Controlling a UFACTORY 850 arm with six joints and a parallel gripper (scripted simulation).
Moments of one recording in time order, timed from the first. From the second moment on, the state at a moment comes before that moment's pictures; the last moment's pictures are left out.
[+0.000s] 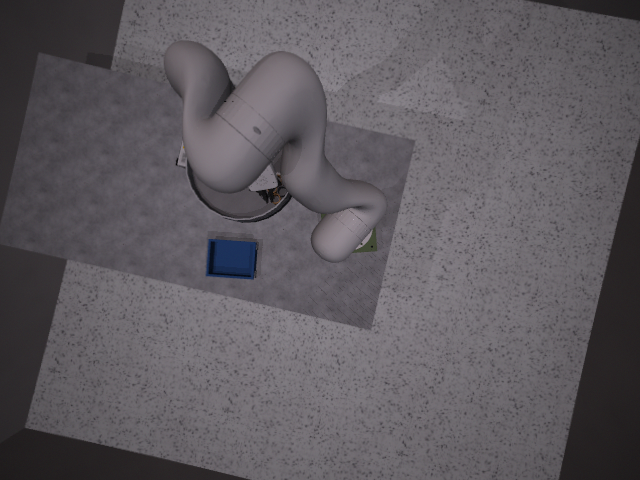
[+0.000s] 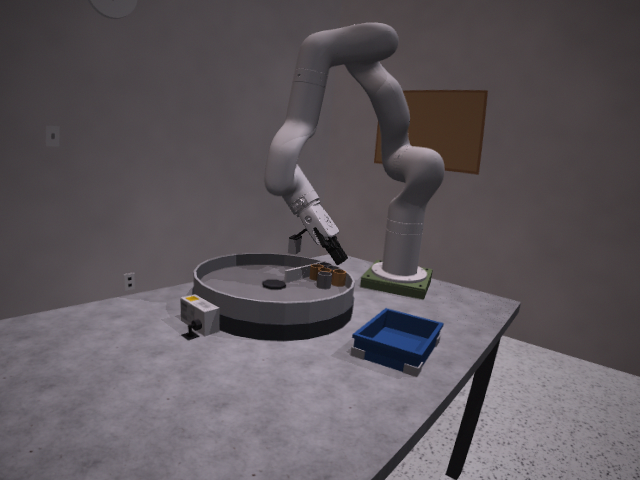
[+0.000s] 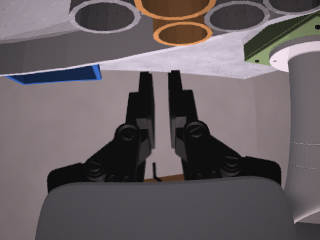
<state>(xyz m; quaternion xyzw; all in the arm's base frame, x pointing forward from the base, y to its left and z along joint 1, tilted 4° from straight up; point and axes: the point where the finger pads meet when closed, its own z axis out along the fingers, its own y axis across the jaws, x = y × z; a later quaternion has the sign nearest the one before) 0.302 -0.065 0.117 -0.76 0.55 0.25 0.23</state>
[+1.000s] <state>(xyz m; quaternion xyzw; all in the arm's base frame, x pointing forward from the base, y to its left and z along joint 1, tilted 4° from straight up) 0.304 -0.064 0.085 -0.76 0.55 0.25 0.23</state>
